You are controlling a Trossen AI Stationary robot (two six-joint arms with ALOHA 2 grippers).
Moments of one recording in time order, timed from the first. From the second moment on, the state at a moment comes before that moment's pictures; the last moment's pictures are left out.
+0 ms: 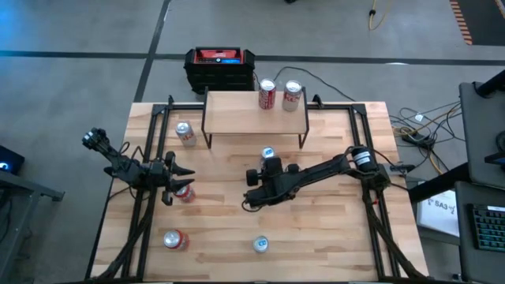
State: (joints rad) left arm -0.66 0.02 0.02 0.07 -0.74 -0.12; right arm 0.22 2.12 1.69 -1.12 0.87 1.67
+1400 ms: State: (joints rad) left arm -0.66 0.02 0.02 0.07 -0.74 -0.12; right arm 0.11 2.10 1.72 -1.16 0.83 1.53
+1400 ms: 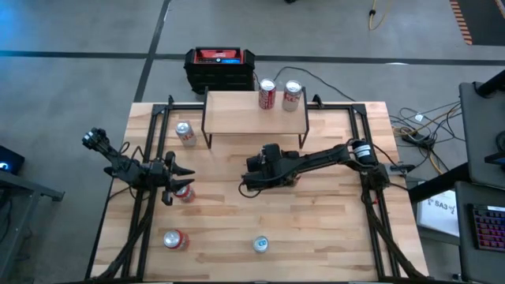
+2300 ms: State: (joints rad) left arm -0.66 0.02 0.02 0.07 -0.74 -0.12; right arm 0.09 2.10 1.70 -1.11 0.80 1.57
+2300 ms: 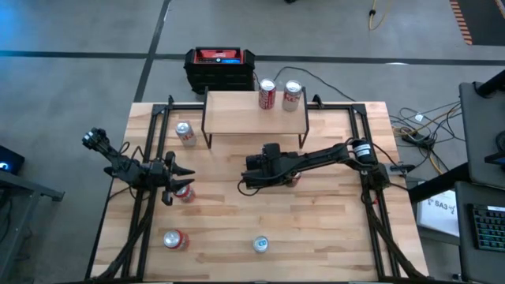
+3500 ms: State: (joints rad) left arm -0.66 0.02 0.02 0.07 -0.74 -0.12; right arm 0.14 2.10 2.26 -1.30 0.96 1.21
